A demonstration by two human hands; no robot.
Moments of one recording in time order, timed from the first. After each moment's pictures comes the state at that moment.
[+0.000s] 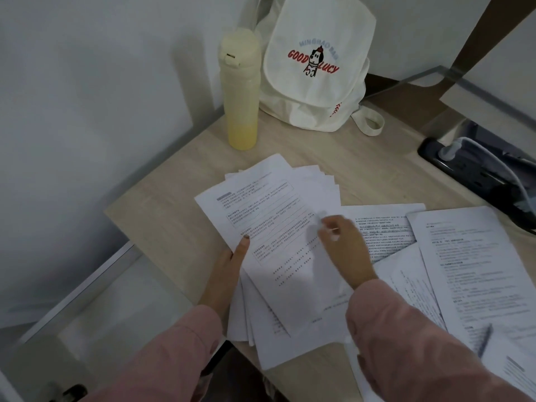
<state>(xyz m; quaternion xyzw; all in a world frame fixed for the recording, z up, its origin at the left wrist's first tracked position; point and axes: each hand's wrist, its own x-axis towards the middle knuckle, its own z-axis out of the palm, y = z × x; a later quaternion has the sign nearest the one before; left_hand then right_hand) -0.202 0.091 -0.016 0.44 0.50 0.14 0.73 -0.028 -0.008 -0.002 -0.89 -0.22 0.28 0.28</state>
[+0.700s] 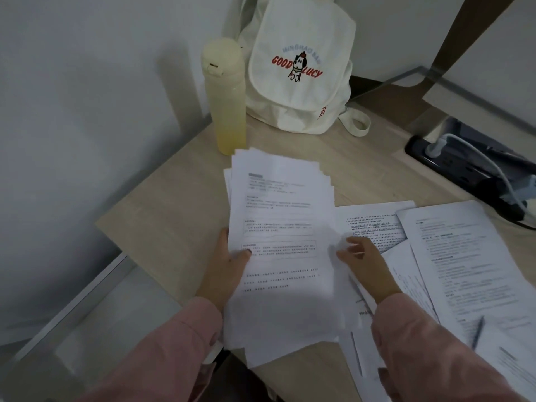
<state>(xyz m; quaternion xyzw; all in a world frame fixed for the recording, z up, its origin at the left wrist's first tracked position) -0.190 0.100 0.010 0.59 0.46 0.11 0.65 -0.013 -0.056 0.000 -0.87 -0.08 0.34 0.34</state>
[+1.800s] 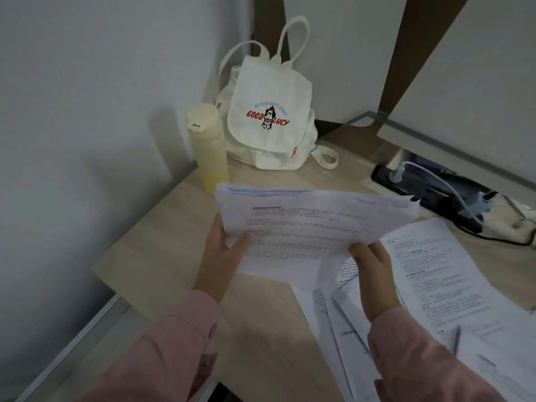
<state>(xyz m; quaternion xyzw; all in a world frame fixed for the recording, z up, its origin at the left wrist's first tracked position) -0.152 0.118 0.082 0.63 0.32 0.25 0.66 -0.022 -0.048 0.081 -0.71 -0.04 0.22 0.67</state>
